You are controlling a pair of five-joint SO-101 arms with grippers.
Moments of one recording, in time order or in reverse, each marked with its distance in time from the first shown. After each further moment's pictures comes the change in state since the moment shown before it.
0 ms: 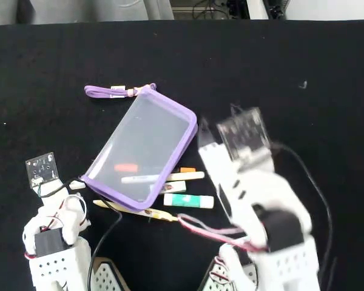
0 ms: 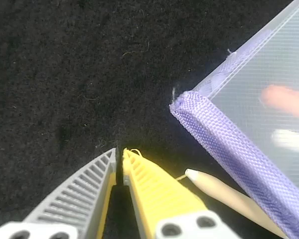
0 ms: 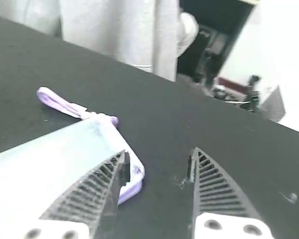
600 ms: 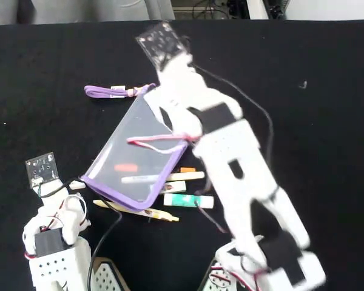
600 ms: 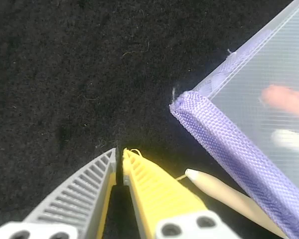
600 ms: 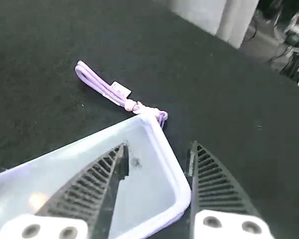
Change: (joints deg) left arm 0.0 0.0 0.0 0.0 0.0; right arm -9.2 57.7 -38.8 -1.1 -1.8
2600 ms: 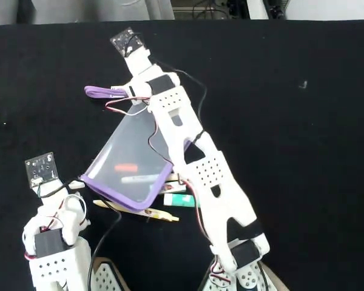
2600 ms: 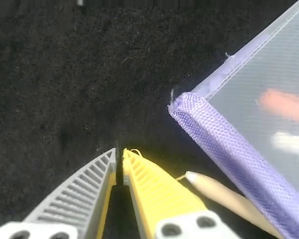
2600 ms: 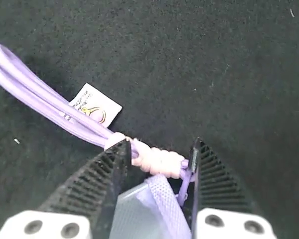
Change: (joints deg) left arm -0.1 -0.7 0.0 0.0 0.0; right arm 0.1 85.5 -84.9 8.8 0.0
